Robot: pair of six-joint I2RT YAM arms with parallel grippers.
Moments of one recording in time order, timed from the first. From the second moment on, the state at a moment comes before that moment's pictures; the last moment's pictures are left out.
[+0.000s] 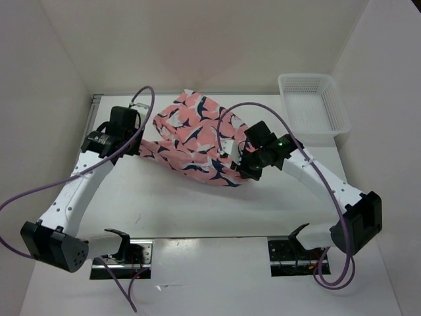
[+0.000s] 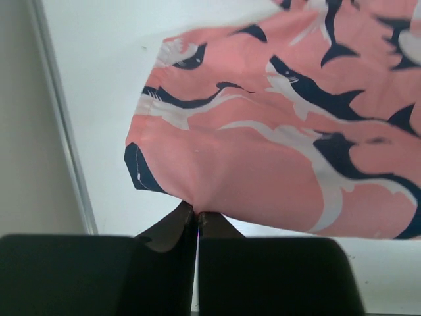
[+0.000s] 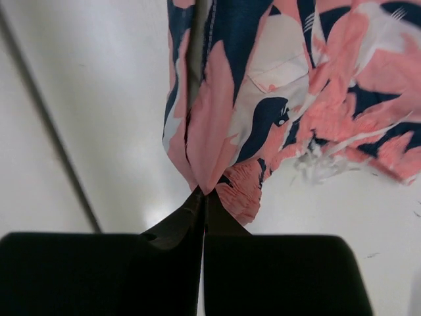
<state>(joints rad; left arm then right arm) -0.26 1.24 1.27 -0.87 -0.26 0.07 0.57 1.34 1.16 -0.93 -0.32 -0.68</state>
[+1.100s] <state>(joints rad) -0.31 2.67 2.93 -0.76 -0.24 0.08 0.12 1.47 1.06 -0.52 -0.40 -0.27</state>
